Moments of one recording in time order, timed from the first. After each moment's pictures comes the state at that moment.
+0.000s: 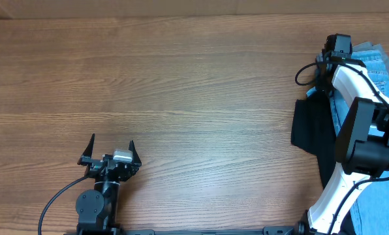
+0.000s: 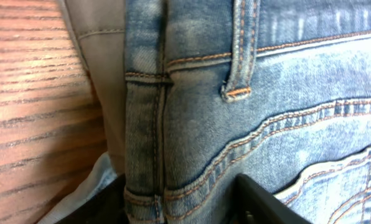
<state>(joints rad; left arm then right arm) -0.05 0.02 0.01 -0.08 -0.04 0.45 -0.20 2.15 1.54 -0.54 0.43 -0.20</state>
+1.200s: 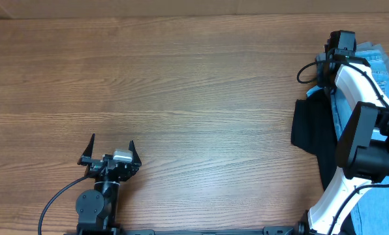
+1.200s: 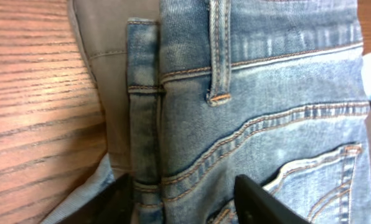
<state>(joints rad) -0.05 0.02 0.01 -0.08 -0.04 0.45 -0.20 2.10 1.54 -0.55 0.40 -0.20</state>
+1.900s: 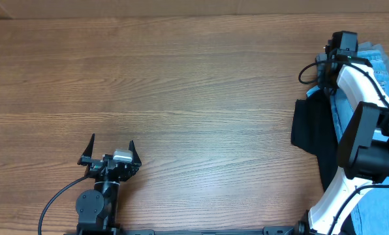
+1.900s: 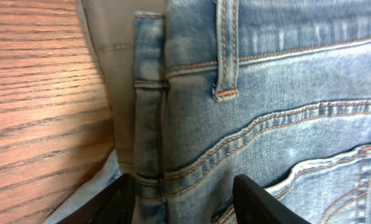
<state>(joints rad) -0.05 0.02 0.01 -0.08 -0.04 0.45 -0.22 2.10 1.54 -0.56 0.34 -0.19</state>
